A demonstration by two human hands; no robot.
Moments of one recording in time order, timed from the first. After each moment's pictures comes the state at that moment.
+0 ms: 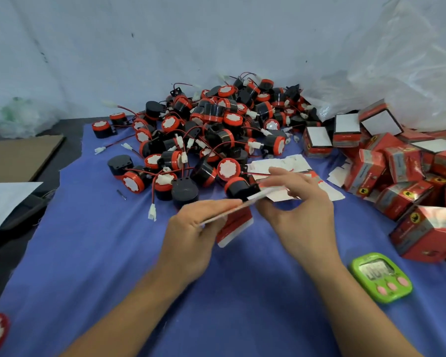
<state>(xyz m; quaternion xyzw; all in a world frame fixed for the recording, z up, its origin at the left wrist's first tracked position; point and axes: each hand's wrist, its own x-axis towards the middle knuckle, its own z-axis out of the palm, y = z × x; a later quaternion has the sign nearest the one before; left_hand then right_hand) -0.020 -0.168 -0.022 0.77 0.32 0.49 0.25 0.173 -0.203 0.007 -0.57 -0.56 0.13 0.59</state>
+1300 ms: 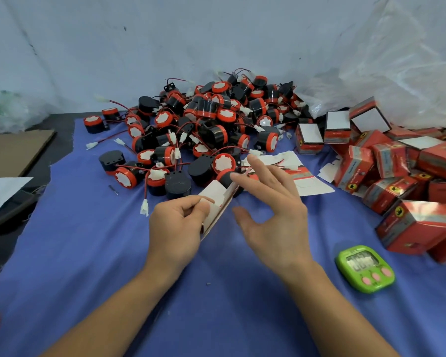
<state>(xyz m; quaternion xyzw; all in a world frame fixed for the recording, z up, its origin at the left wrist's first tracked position) -0.015 -0.176 -0.017 0.62 0.51 0.50 0.33 0.155 -0.209 -0.006 -0.51 -0.67 0.00 0.55</state>
